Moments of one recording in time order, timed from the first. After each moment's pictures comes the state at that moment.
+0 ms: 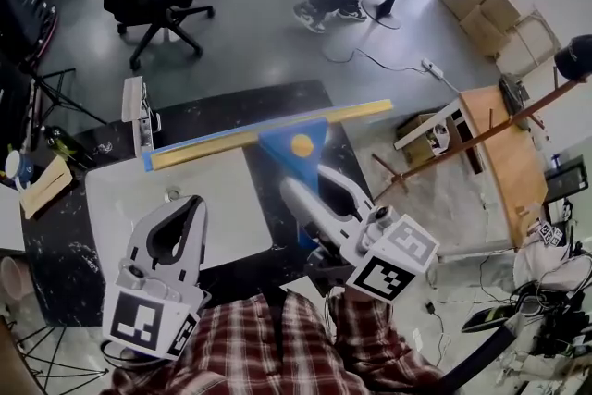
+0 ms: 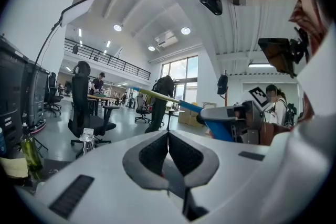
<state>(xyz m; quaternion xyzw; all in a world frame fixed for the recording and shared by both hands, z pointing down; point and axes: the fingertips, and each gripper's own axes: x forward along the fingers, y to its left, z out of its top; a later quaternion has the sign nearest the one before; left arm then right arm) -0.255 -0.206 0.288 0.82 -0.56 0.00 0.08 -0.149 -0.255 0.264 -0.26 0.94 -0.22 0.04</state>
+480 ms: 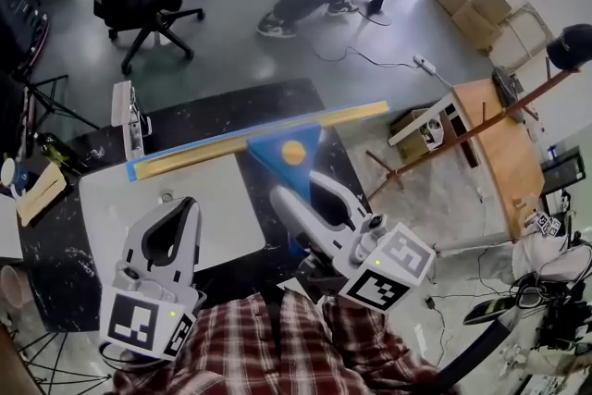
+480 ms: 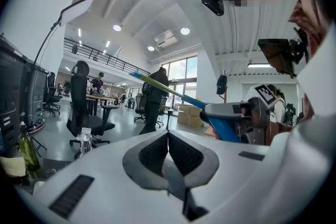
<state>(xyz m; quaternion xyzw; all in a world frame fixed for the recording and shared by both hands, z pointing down) -0.248 -0.206 0.289 0.83 -0.56 -0.01 0.08 -0.142 -0.241 0.254 -0.26 0.94 -0.21 0.06</state>
